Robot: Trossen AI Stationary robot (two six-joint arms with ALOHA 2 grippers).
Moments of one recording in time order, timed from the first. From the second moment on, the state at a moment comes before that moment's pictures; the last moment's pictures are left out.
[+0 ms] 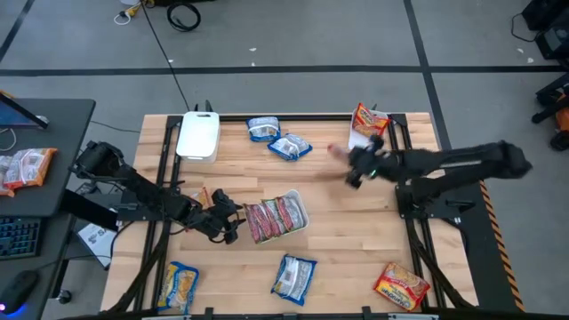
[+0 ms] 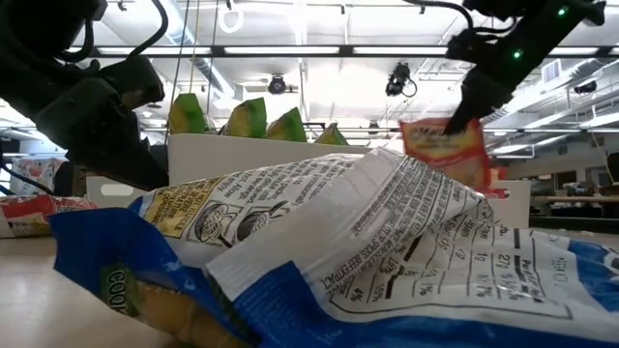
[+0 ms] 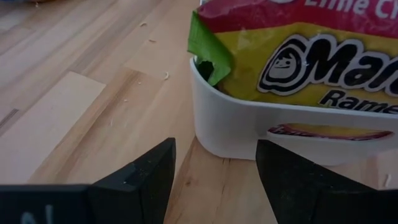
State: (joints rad) left arm -0.48 1.36 0.37 0.20 -0.62 -0.64; right arm -0.04 0.98 0.67 -0.55 0.65 0.16
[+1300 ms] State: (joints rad) left arm -0.48 1.36 0.37 0.21 -0.61 -0.66; right arm -0.59 0.89 0.67 -0.54 -0.03 -0.19
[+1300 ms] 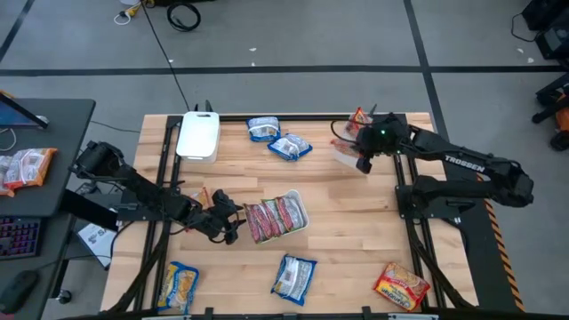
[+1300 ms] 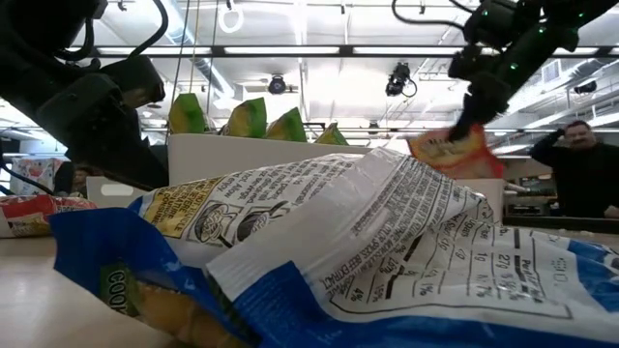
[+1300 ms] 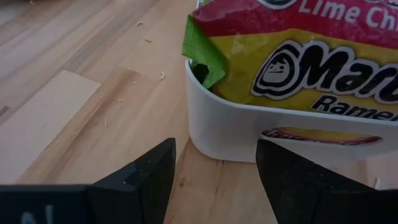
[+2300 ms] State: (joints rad) left arm -0.48 1.36 0.37 0.21 -0.58 -0.64; right arm -0.59 0.89 0.37 0.10 0.27 0.19
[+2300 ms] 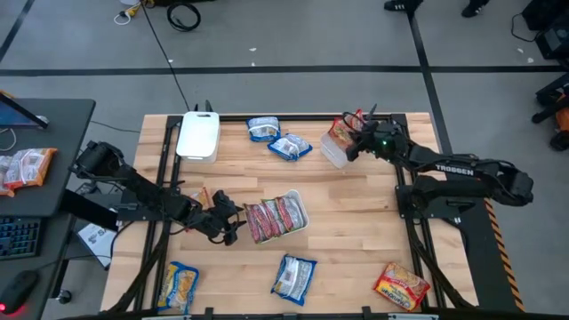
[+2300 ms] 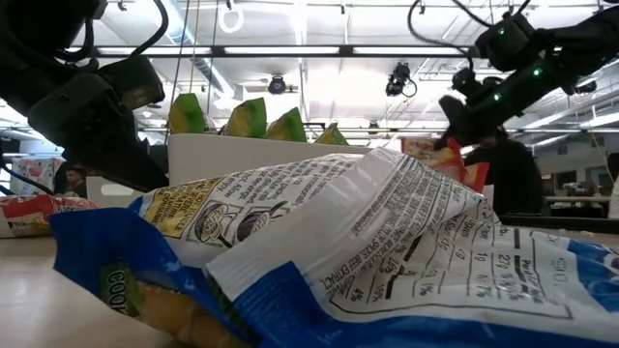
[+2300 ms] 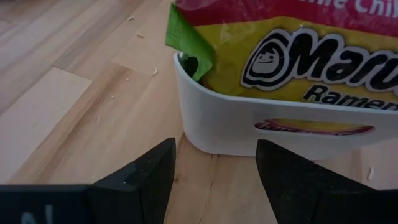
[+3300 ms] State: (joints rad) left arm -0.48 1.36 0.37 0.21 -0.56 -0.65; right arm -0.59 1.01 0.41 -0.14 0.59 0.15
